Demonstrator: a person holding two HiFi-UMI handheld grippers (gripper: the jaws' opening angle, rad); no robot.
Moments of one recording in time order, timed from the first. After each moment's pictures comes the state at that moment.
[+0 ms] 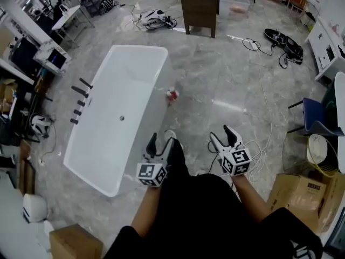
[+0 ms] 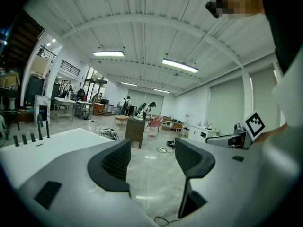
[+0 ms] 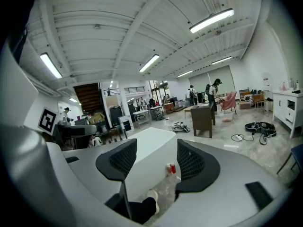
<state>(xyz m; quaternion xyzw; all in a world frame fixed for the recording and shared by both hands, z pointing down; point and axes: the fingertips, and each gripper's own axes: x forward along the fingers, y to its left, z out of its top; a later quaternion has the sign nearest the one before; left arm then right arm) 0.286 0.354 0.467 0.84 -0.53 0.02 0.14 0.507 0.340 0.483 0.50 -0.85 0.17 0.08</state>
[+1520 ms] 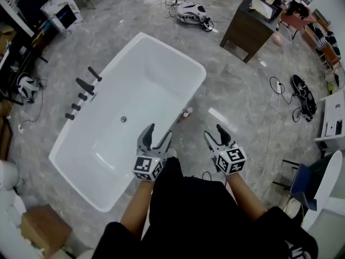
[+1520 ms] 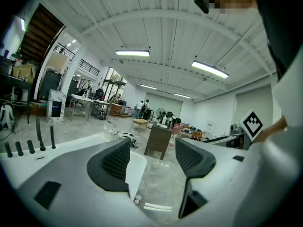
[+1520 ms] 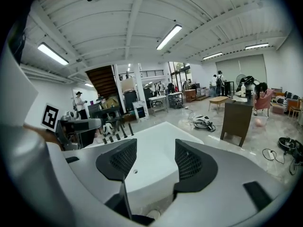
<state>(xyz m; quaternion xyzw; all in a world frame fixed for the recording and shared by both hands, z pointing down) 0.042 0.011 0.497 0.78 -0.60 -0.02 0.17 0.232 -0.042 0.513 0.37 -0.90 0.17 0.18</state>
